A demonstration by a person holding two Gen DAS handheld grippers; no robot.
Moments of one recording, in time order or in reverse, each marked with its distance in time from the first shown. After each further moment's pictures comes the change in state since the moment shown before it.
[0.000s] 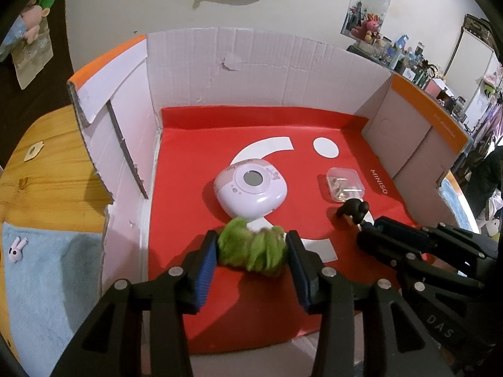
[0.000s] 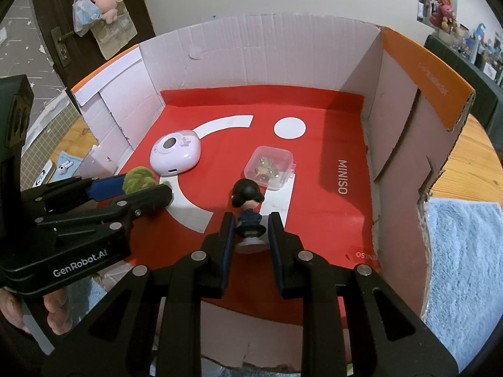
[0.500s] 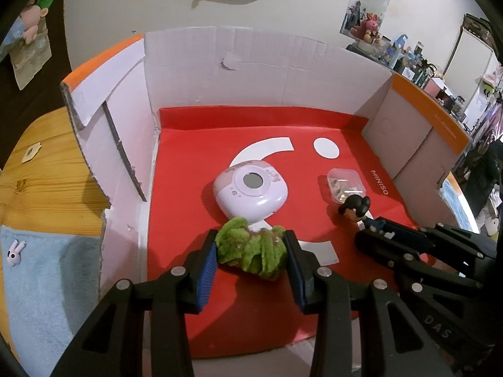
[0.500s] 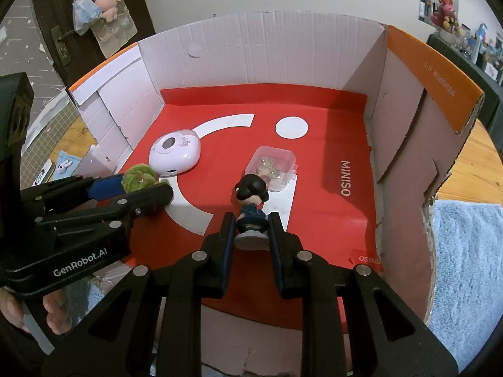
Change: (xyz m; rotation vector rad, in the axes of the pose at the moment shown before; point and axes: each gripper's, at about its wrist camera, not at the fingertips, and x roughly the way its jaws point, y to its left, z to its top) left arm 0.001 0.000 0.001 0.002 0.002 -0.004; right arm 0.001 0.000 -0.001 -0.004 0.004 -0.001
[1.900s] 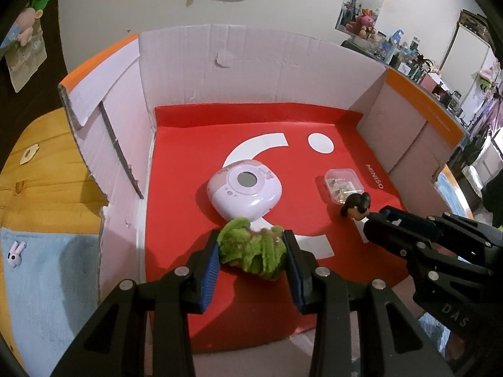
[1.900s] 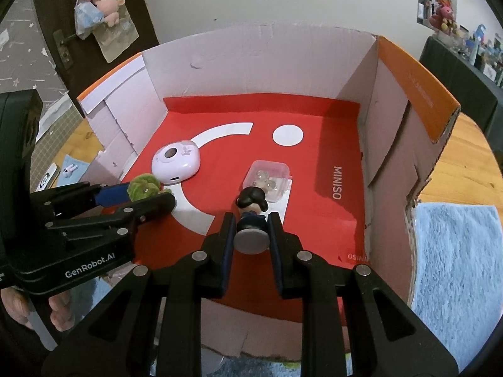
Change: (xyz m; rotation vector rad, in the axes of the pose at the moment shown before) left arm -0.003 -0.002 -0.001 0.021 0.014 -0.010; right arm -0.010 0.001 0.002 0.004 -0.020 0.006
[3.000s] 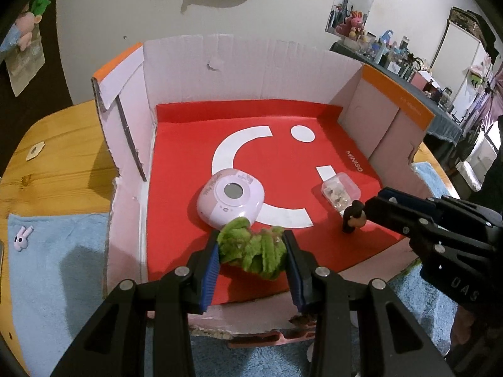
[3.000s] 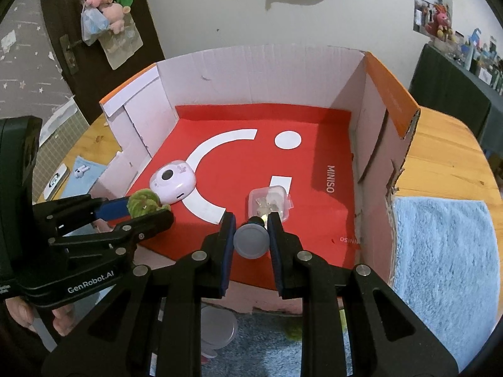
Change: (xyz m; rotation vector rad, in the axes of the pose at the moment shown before) left arm -0.025 -0.007 -0.022 0.024 -0.018 -0.022; right arm -0.030 0.008 -0.009 -0.007 -0.042 -0.002
